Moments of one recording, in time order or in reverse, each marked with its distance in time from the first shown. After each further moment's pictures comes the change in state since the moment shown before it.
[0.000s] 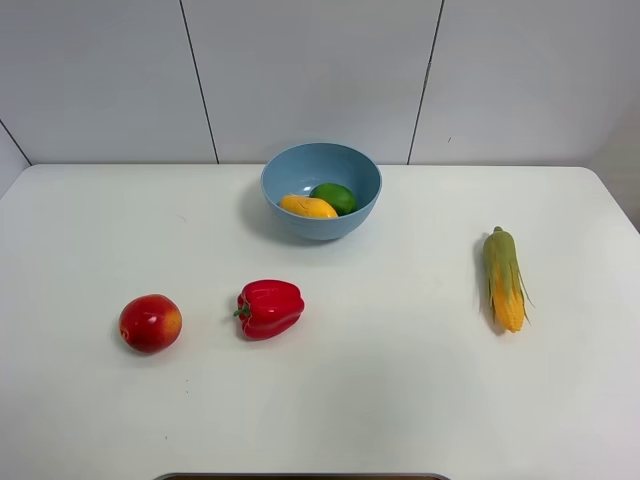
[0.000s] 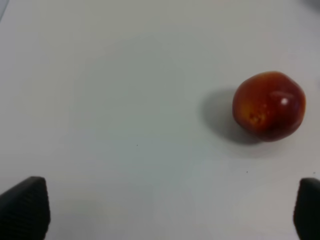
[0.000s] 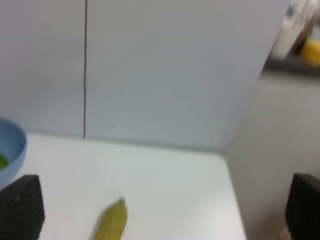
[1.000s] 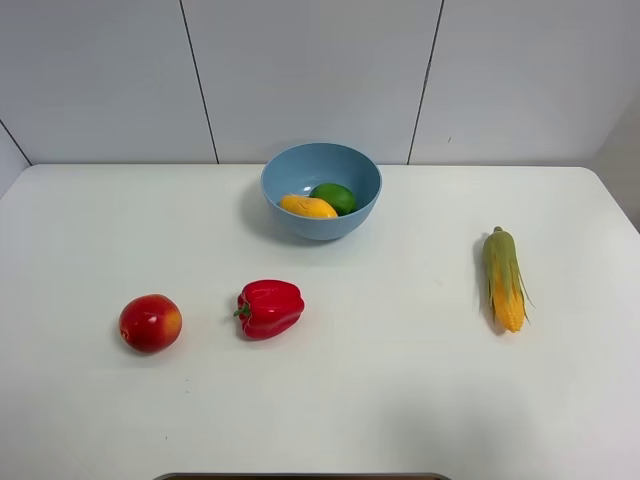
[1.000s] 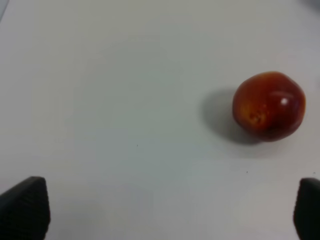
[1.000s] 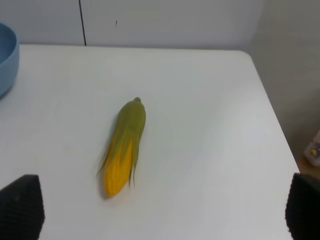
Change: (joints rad) left arm 0.000 0.000 0.000 0.000 0.000 0.000; right arm -0.083 -0.376 0.503 0.052 0.008 0.071
